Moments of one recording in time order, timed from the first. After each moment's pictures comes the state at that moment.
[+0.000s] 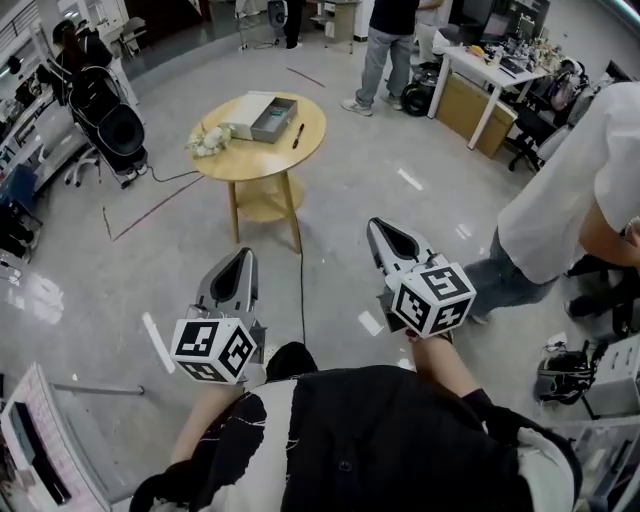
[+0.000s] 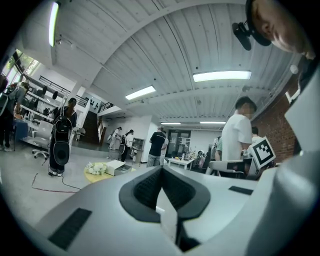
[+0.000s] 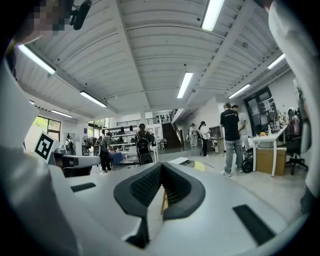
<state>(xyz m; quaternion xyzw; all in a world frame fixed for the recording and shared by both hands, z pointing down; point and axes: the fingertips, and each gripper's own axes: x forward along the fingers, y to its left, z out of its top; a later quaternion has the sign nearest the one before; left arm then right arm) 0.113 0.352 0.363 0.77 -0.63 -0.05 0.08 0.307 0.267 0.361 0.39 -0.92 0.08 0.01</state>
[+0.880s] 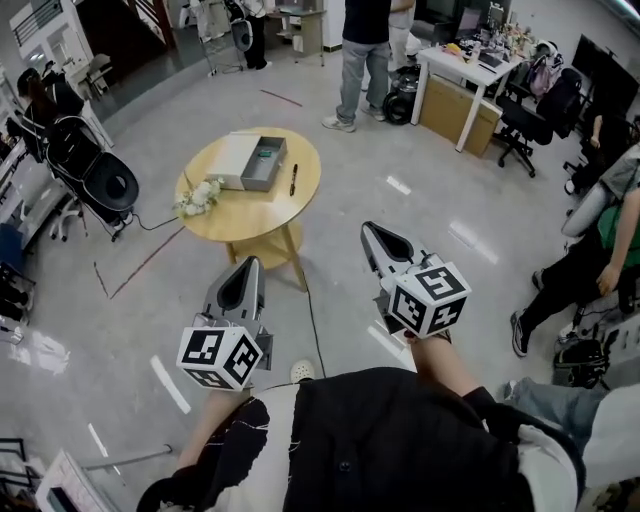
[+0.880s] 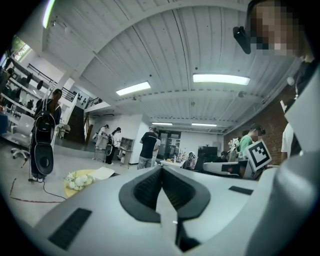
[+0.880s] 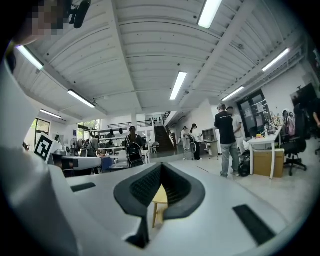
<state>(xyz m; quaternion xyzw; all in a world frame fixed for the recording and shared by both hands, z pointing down) 0.056 0.195 0.336 0.82 -0.57 -0.06 0.08 0.240 0.132 0.337 0.43 -0.90 0.08 -0.01</state>
